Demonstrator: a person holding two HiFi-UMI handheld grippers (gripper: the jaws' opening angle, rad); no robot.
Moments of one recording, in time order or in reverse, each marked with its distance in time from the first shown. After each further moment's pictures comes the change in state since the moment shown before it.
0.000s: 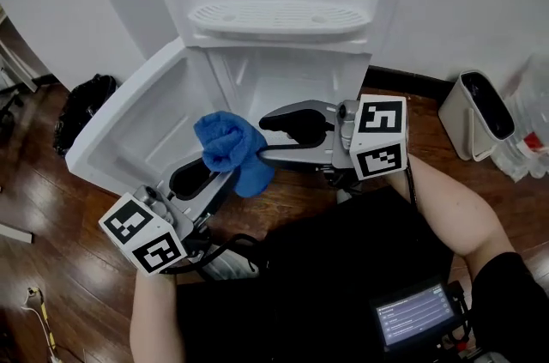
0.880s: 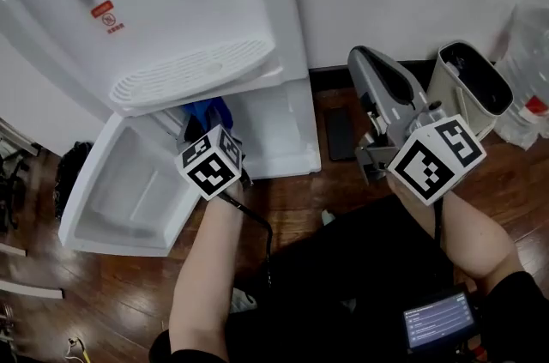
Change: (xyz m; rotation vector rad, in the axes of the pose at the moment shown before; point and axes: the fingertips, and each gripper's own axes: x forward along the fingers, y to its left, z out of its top) left arm 0.160 0.172 -0.011 0.030 -0.042 0.867; right arm -0.259 -0.084 0.084 -0.082 -0.561 -1.032
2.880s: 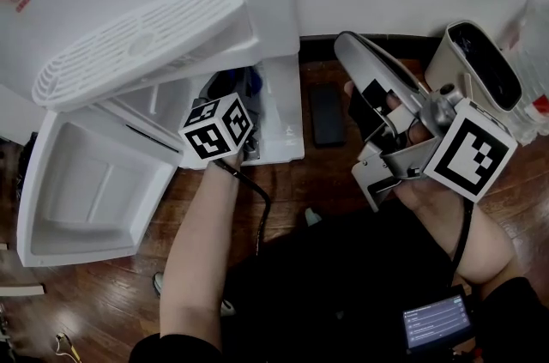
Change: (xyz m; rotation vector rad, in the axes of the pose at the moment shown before) left arm 0.077 -0.122 -0.082 -0.067 0.072 -0.475; right arm 0.011 -0.010 -0.053 0.405 0.180 0.124
